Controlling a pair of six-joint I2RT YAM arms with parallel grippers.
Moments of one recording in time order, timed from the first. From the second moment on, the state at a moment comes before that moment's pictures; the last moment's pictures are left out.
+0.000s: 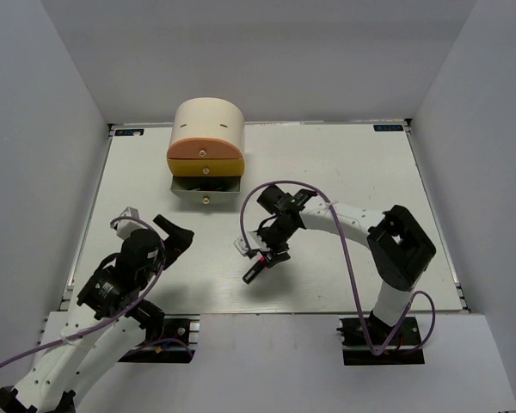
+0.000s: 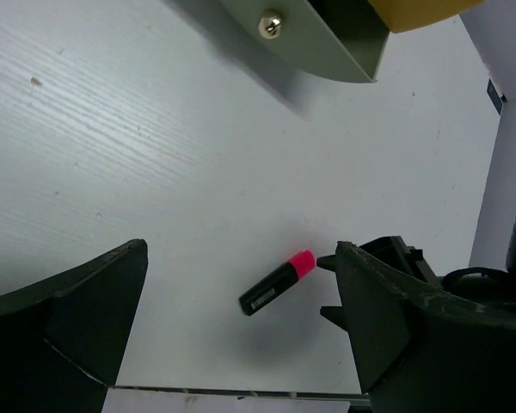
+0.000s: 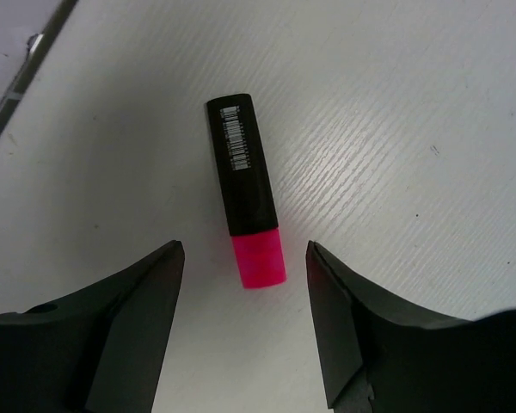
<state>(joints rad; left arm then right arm) -0.57 0.49 0.68 -0.80 -0.36 -1.06 0.85 1.76 1.23 -0.81 -0.69 -1.34</state>
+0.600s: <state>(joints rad) -0.57 0.44 0.62 -0.88 -0.36 -1.21 0.97 1.83 1.14 -0.56 -0.45 -1.20</state>
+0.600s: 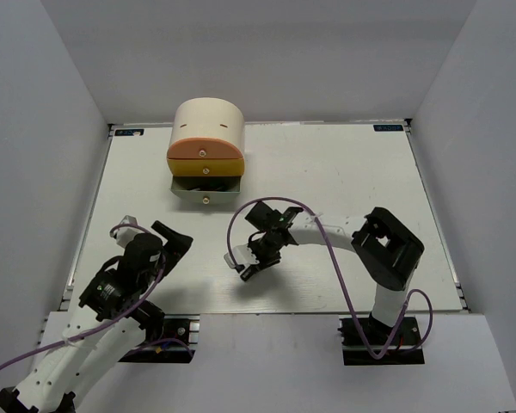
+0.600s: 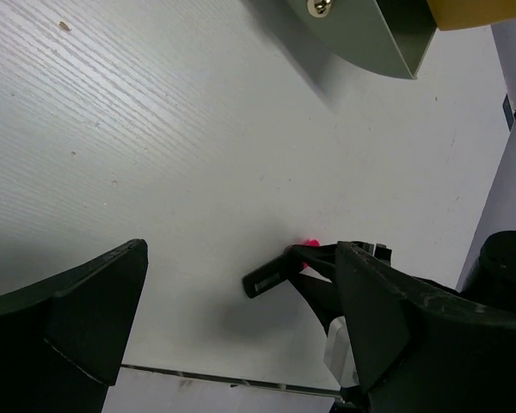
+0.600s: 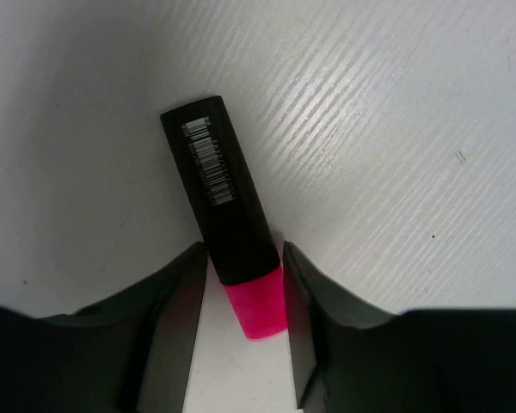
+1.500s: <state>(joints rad) -0.57 0.45 0.55 -0.81 -0.32 -1.22 0.84 1.90 1.77 -0.52 -0.28 -0.92</state>
